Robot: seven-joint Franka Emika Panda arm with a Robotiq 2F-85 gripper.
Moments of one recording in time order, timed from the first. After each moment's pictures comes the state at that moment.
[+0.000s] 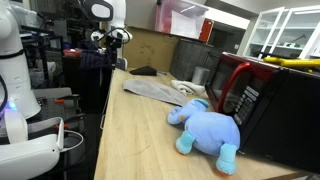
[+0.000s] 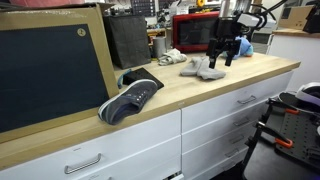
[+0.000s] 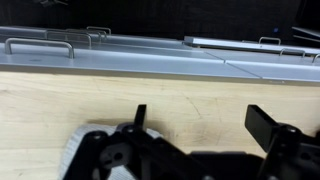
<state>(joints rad) 0.04 -0.34 0.08 -2.73 0.22 2.45 0.23</state>
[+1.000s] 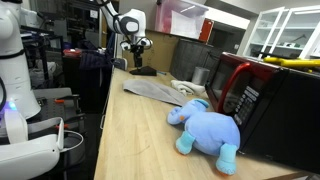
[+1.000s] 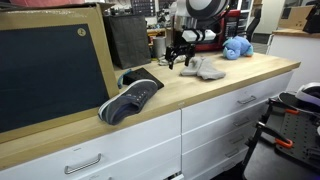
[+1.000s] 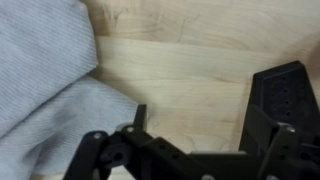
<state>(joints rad) 0.07 0.17 0.09 -2.25 -0.01 2.58 0.42</state>
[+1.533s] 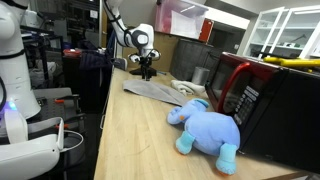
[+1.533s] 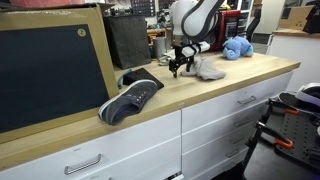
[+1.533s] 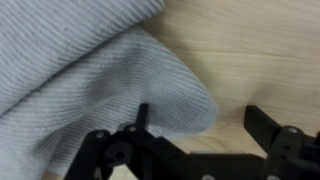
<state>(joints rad) 0.10 0.38 -0.04 -2.11 -0.18 2.58 0.42</state>
